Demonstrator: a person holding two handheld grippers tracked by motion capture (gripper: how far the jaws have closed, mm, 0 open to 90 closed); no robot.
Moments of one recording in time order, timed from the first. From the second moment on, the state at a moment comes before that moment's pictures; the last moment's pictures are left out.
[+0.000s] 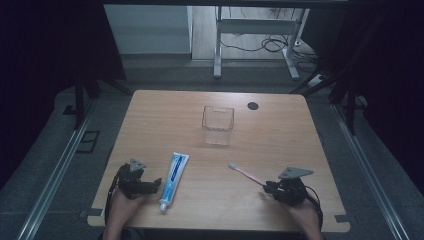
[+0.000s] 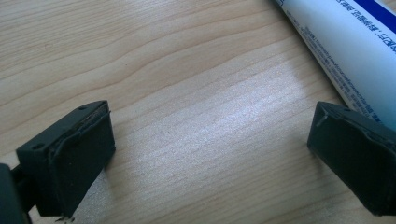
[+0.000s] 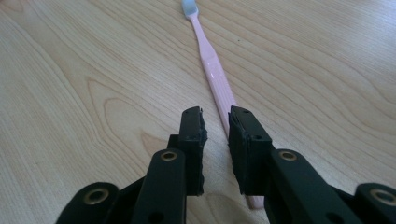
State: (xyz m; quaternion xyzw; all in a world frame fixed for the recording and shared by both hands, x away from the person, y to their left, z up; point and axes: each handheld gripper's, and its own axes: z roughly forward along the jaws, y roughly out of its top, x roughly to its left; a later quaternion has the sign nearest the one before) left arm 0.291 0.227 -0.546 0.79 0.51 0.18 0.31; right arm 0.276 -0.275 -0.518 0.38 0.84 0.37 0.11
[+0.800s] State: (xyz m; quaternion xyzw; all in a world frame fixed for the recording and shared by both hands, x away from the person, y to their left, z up) left arm 0.291 0.227 -0.546 0.78 0.51 0.18 0.31; right arm 0.300 -0.253 -0.502 0.36 0.89 0.28 0.09
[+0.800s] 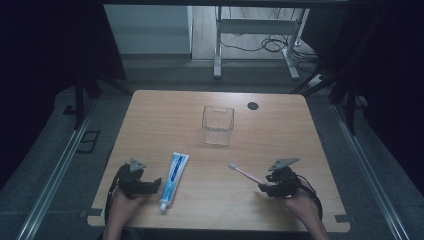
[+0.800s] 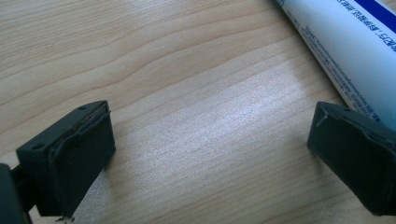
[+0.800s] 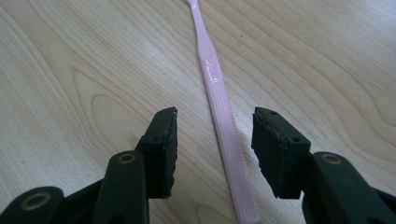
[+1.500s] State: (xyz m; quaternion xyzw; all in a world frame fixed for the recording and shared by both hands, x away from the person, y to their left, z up) left arm 0.291 0.227 -0.546 0.79 0.51 0.18 0.31; right arm 0.330 -0.224 -0.492 0.31 0.93 0.17 0.08
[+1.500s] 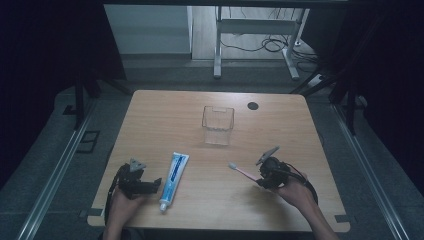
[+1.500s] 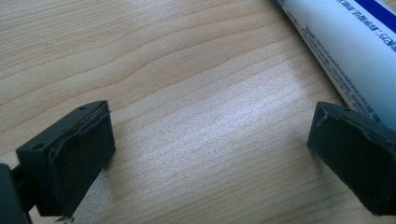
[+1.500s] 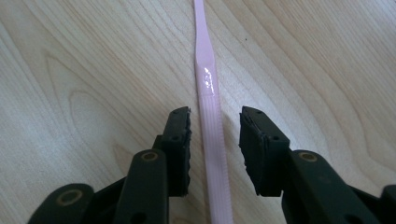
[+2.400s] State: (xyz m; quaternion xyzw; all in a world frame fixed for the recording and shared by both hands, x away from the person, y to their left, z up) left arm 0.291 0.227 -0.546 0.78 0.51 0.18 0.31; right arm 0.364 -0.173 -0.499 0.27 0.96 0.04 0.04
